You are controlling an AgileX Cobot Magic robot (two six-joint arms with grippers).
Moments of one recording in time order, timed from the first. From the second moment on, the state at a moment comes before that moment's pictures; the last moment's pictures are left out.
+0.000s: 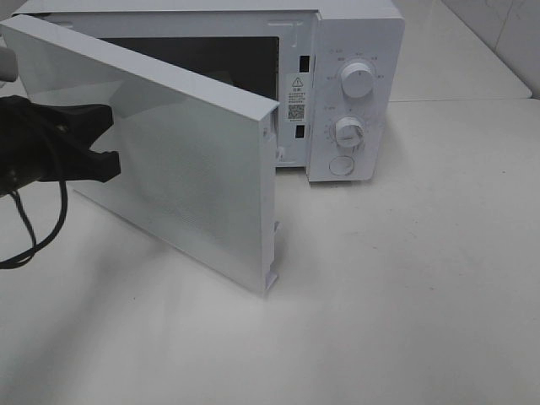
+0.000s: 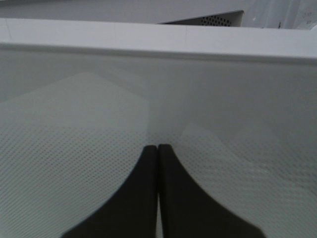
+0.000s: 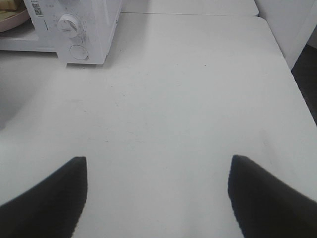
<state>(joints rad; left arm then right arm) -0.39 1.56 -0.46 0.17 -0.84 -0.12 0.14 0.00 -0.50 -0.11 1.01 0.09</state>
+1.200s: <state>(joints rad) -0.72 1.96 -1.02 -0.39 -0.70 0.17 0.14 0.00 -0.50 -0.11 1.01 0.09</state>
